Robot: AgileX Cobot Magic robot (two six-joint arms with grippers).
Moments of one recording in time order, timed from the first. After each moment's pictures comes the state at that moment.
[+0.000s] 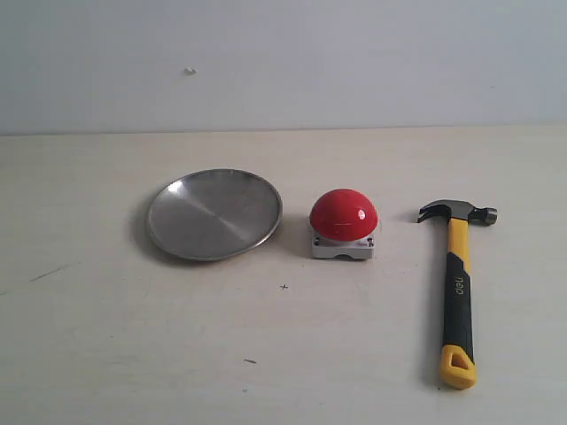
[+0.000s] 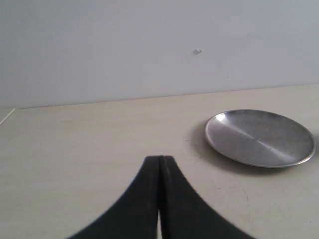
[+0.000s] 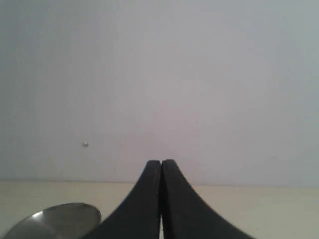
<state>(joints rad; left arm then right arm) -0.16 0.01 0.00 0.25 0.21 -0.19 0.14 0.01 -0.01 0.24 -0.09 -0.15</state>
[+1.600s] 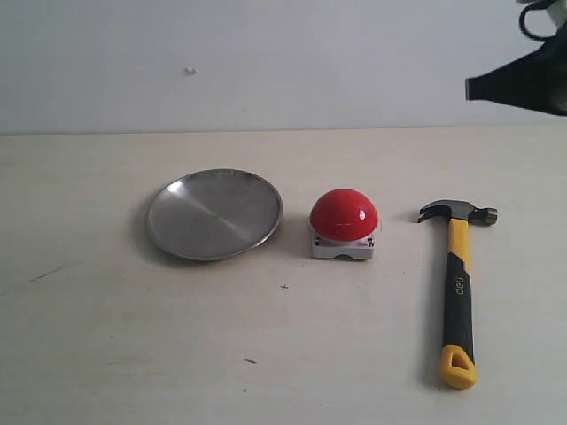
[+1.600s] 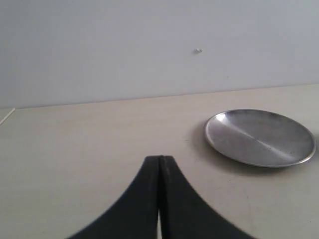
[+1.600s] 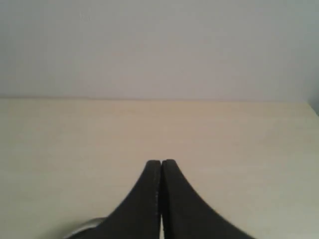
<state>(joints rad) -0.16 0.01 0.00 0.25 0.21 -0.19 0.14 1.48 -0.92 1.70 -0.44 -1.66</state>
